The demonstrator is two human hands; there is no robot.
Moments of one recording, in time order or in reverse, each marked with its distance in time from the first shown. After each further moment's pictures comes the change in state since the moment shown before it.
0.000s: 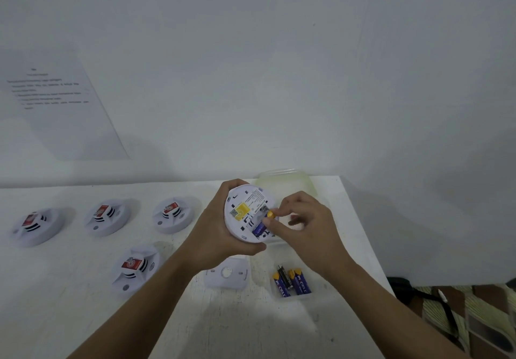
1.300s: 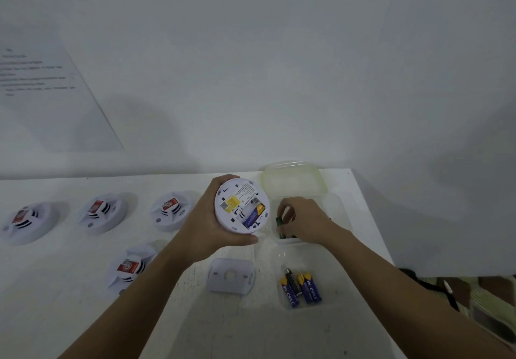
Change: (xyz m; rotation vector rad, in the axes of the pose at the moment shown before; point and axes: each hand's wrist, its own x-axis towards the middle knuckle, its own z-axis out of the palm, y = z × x) left_hand 0.020 -0.044 -0.015 -0.090 0.002 -0.133; right_hand 0.073 0.088 0.016 -0.501 -0.507 0.338
